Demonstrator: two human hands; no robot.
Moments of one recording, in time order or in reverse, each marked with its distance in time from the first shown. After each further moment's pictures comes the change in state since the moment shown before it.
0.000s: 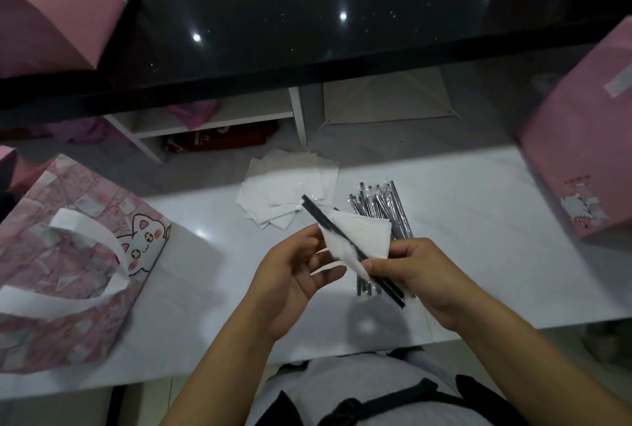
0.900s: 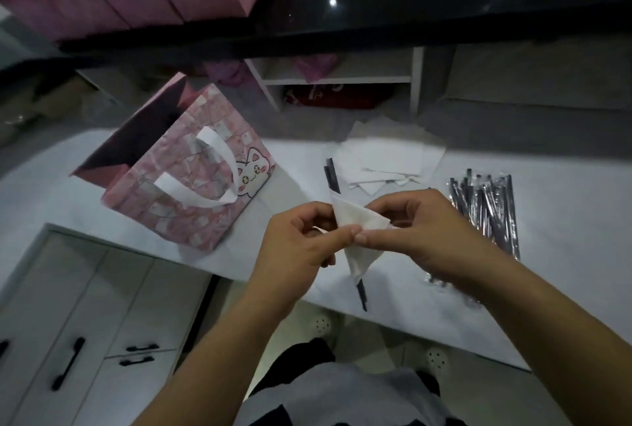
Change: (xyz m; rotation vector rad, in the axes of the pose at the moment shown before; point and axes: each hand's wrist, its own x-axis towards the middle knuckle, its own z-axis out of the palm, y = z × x) left_hand -0.083 0.011 -0.012 0.674 0.591 0.380; right_hand 0.006 -0.046 0.068 -0.375 -0.476 -0.317
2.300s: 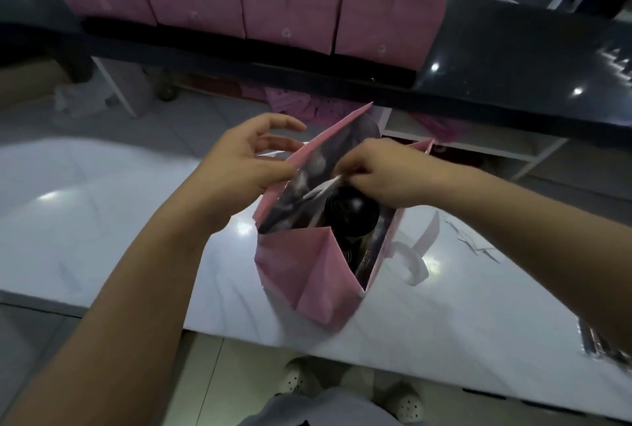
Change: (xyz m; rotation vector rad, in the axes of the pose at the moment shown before) left_hand 0.192 -0.022 -0.408 -0.115 -0.267 0.223; right_hand 0.293 -0.151 0.264 -1.107 -0.034 0.006
